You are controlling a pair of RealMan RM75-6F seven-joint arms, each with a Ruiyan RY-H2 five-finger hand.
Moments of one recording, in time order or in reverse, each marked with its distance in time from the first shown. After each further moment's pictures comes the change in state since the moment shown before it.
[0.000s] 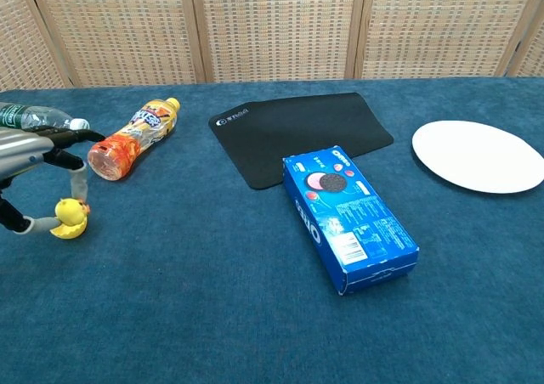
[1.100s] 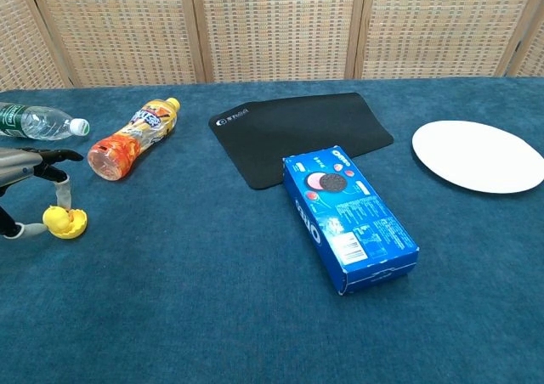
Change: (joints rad) left arm -0.029 -0.044 -0.020 0.168 -0.135 -0.135 -0.078; right arm 0.002 -0.002 0.000 0.000 0.004 -0.004 0.005
